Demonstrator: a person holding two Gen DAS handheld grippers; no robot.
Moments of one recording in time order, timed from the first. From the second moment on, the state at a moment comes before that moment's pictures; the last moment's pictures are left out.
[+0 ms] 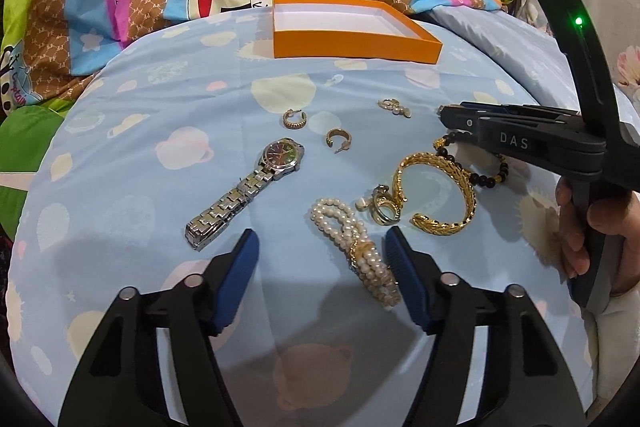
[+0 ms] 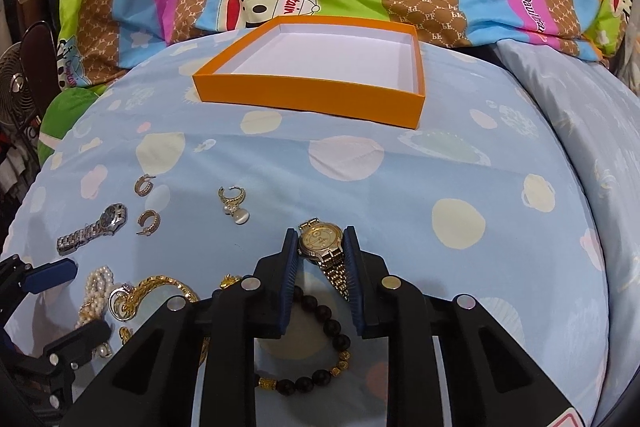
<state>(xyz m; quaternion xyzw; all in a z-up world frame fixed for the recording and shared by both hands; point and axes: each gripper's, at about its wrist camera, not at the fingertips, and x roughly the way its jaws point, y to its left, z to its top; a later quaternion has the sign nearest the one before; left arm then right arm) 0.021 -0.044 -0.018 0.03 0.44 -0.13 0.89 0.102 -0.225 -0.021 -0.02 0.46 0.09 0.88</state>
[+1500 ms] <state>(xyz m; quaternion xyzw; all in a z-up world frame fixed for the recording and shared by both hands) 0.303 -0.078 0.044 0.04 0.37 -0.20 0.91 0.308 -0.261 0.047 0.07 0.39 0.01 0.92</state>
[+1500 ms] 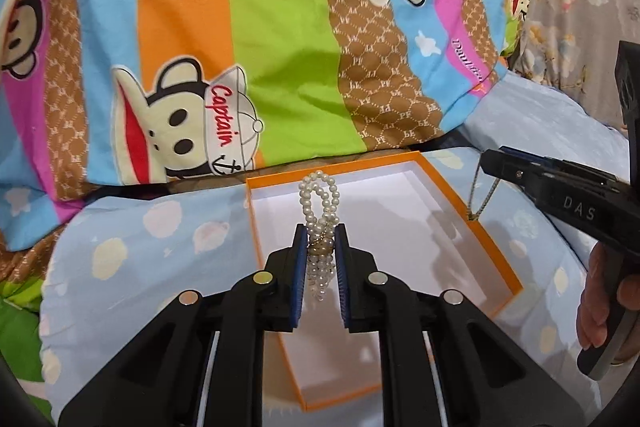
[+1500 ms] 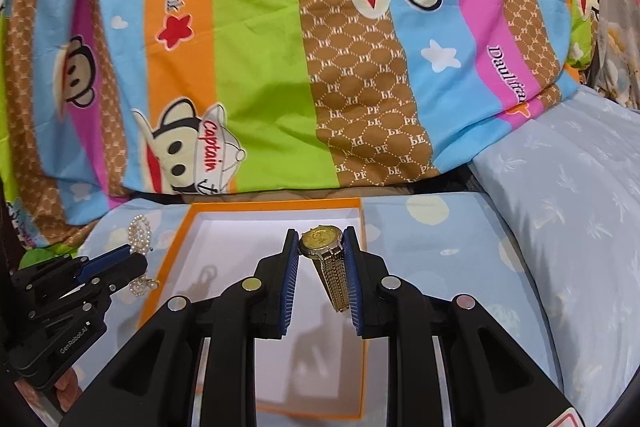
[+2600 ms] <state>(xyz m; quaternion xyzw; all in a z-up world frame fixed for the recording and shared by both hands) 0.278 -0.043 -0.009 0.07 0.41 -0.15 0.90 0.251 -0.243 -0.002 0.04 0.44 0.04 0.90</state>
